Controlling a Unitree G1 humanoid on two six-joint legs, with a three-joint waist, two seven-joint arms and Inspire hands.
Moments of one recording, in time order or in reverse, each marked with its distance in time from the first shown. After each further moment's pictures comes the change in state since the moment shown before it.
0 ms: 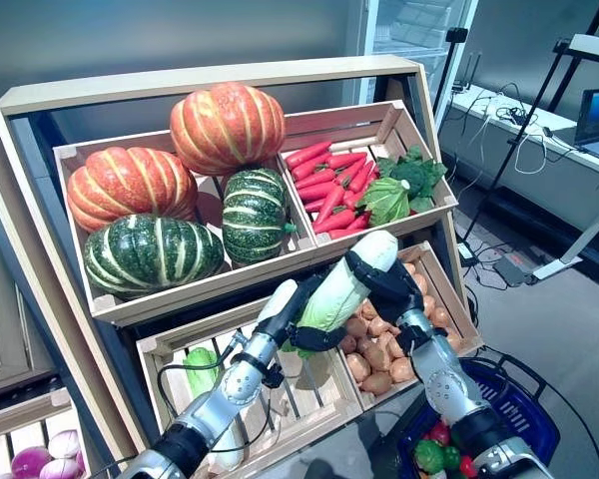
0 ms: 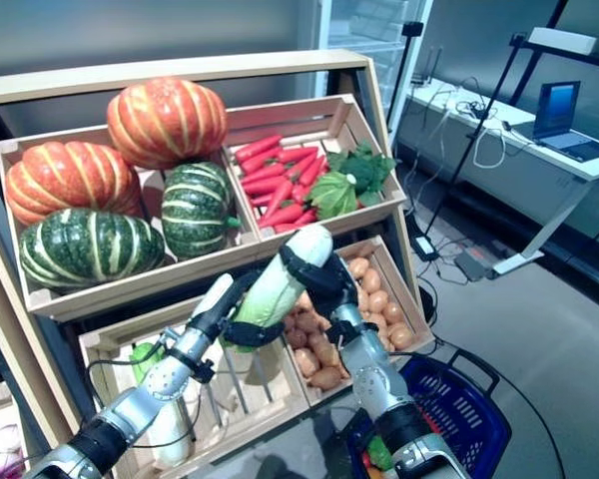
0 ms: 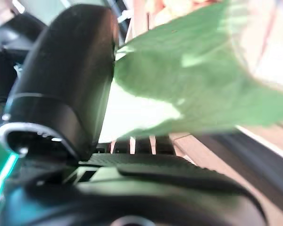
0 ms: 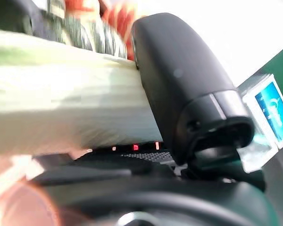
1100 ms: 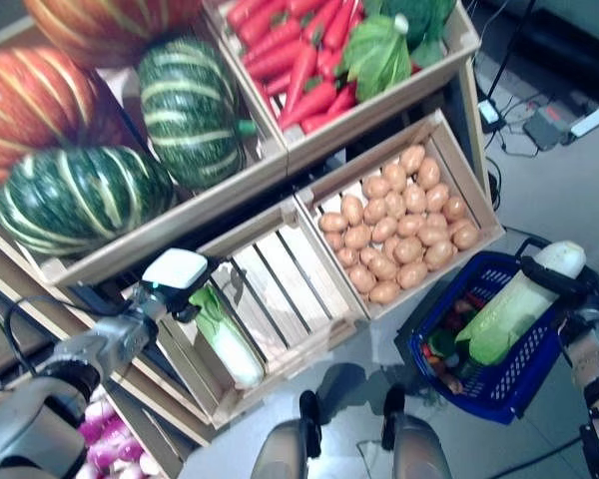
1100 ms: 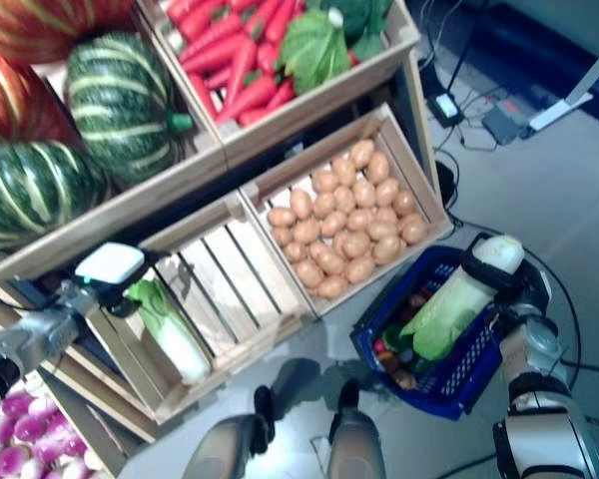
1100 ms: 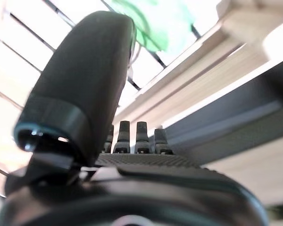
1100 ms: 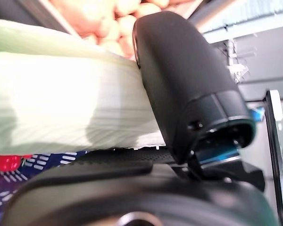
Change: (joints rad) left arm -0.500 0.477 -0.257 0.525 0.419 0.019 0.245; right arm -0.347 -0.499 -0.153 0.744 -0.090 -0.030 -0.086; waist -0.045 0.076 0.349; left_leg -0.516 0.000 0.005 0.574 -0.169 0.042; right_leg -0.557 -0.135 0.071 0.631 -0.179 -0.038
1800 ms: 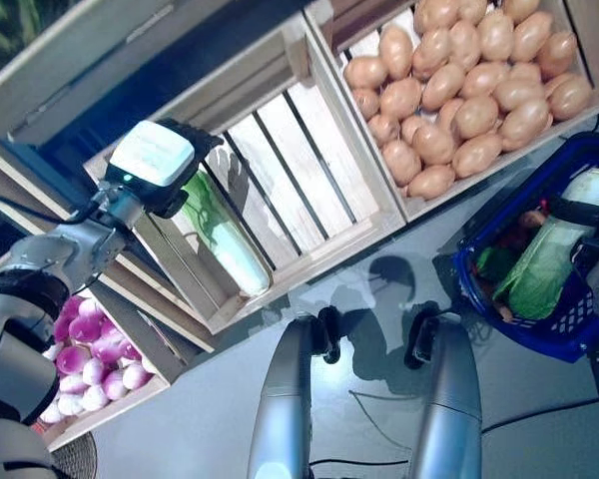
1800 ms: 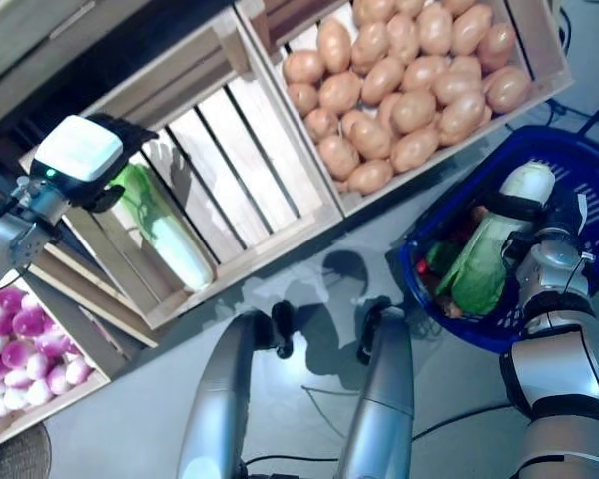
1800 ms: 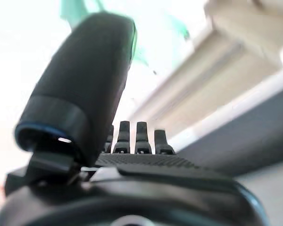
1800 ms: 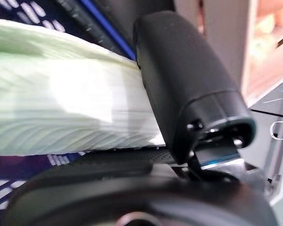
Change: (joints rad) left arm -0.342 0.096 -0.244 0.002 -0.007 0.002 0.005; right arm -0.368 -0.079 0.213 0.152 -0.144 0.114 -0.214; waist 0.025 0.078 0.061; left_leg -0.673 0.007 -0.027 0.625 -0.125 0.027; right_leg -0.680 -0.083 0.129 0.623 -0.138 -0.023
